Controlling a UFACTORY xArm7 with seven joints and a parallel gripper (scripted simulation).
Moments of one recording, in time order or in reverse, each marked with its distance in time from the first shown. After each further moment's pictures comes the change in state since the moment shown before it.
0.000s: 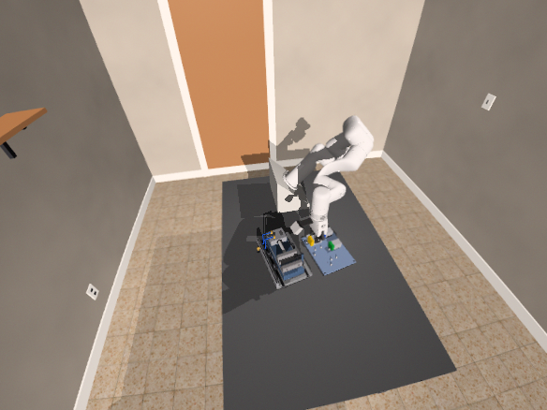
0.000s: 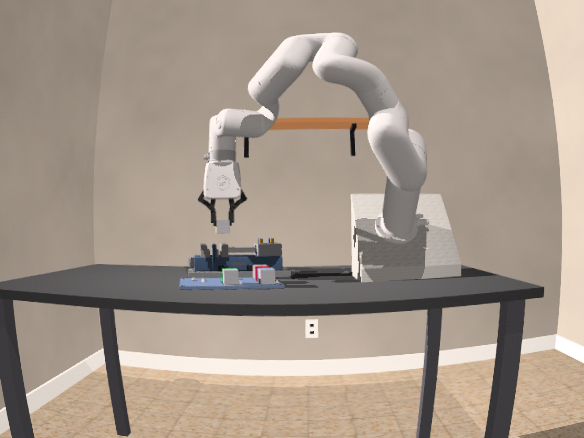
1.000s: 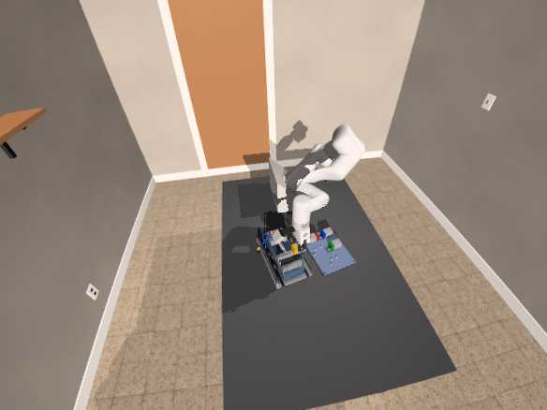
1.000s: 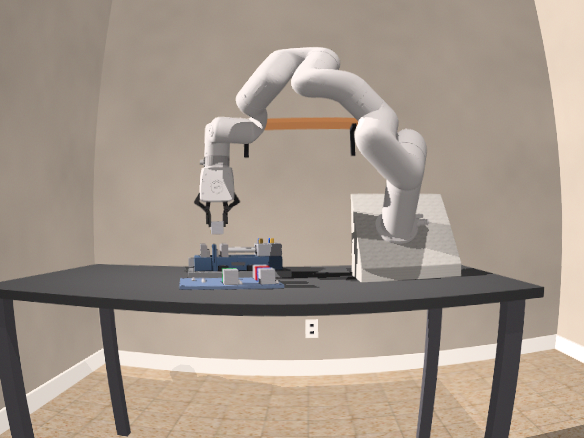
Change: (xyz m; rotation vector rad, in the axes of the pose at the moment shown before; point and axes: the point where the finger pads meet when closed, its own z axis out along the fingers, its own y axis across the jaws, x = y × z) arm 0.093 -0.011 0.003 0.001 0.002 0.000
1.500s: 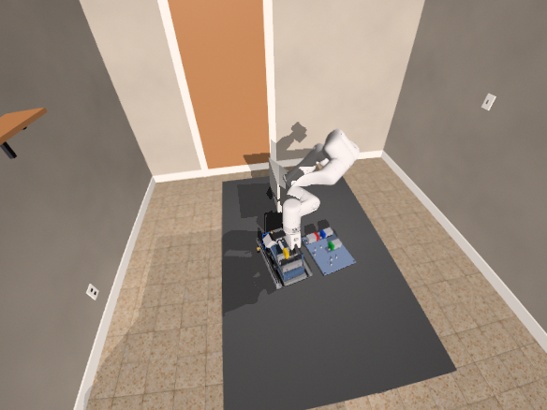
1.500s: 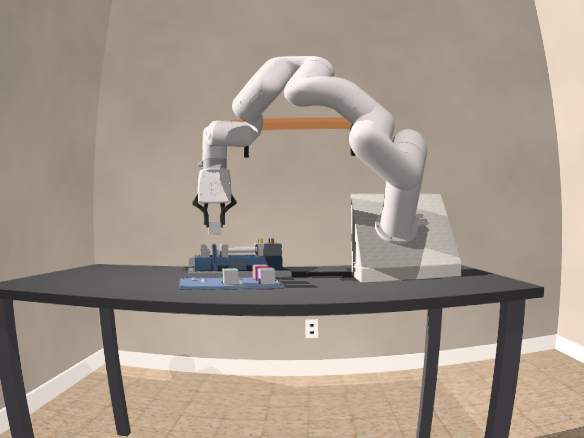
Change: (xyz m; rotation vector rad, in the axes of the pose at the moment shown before) arm 0.046 -0.005 0.002 0.001 0.002 0.000
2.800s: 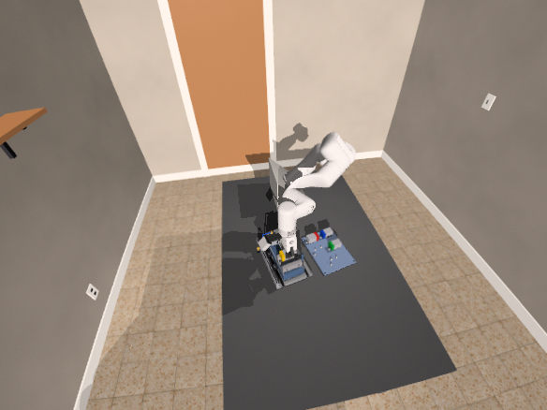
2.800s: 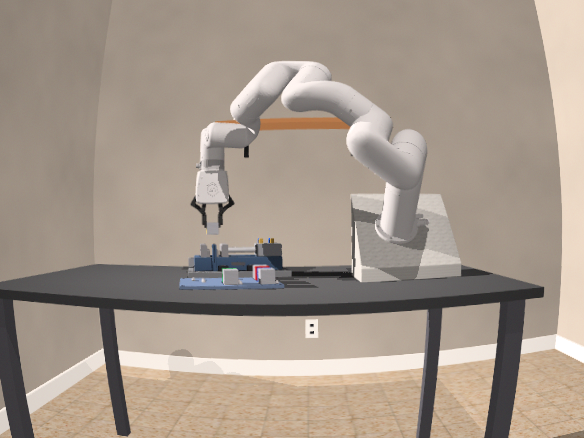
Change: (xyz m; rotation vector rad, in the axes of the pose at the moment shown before) arm 0.022 -0.006 0.001 -0.003 -0.004 -0.003
